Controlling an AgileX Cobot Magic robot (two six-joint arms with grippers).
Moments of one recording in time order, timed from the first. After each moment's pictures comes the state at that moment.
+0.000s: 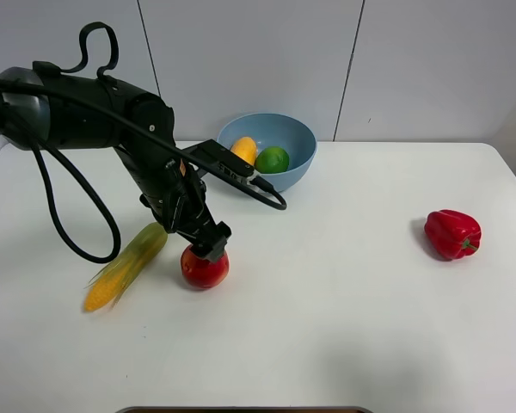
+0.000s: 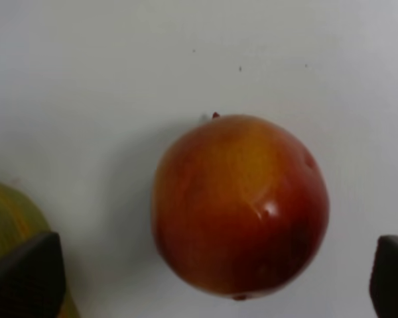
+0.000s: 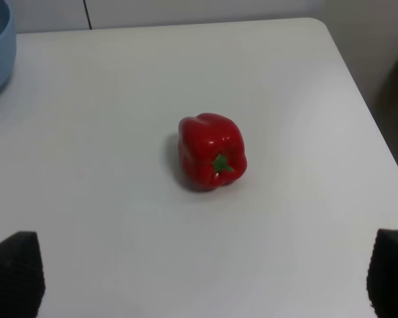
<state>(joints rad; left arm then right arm) -0.69 1.85 -1.21 -0.02 0.74 0.16 0.00 0.00 -0.56 -0.06 1.10 0.11</state>
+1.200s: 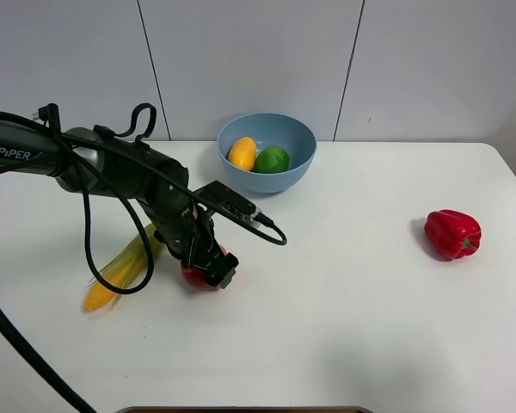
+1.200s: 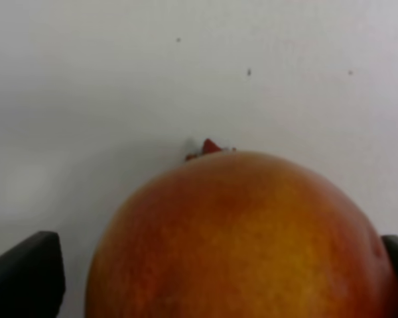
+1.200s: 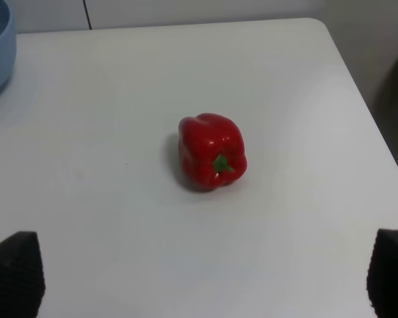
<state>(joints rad) -0.69 2.00 -1.09 -0.05 0.48 0.13 0.00 0.00 -0.56 -0.06 1.10 0.11</state>
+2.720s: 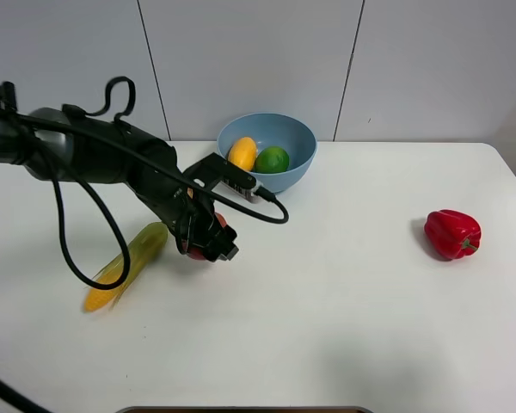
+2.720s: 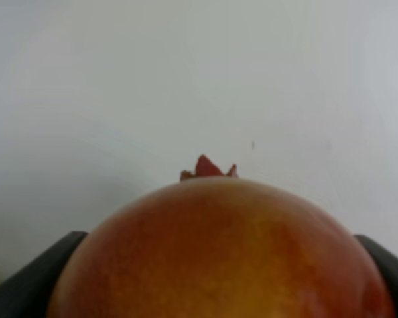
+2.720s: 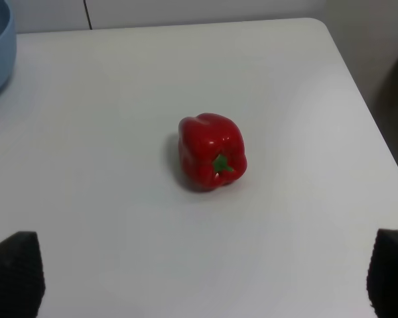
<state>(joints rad) -0.69 1.86 -1.09 -0.03 0.42 0.12 0.00 0.00 -0.56 -0.06 1.10 0.11</state>
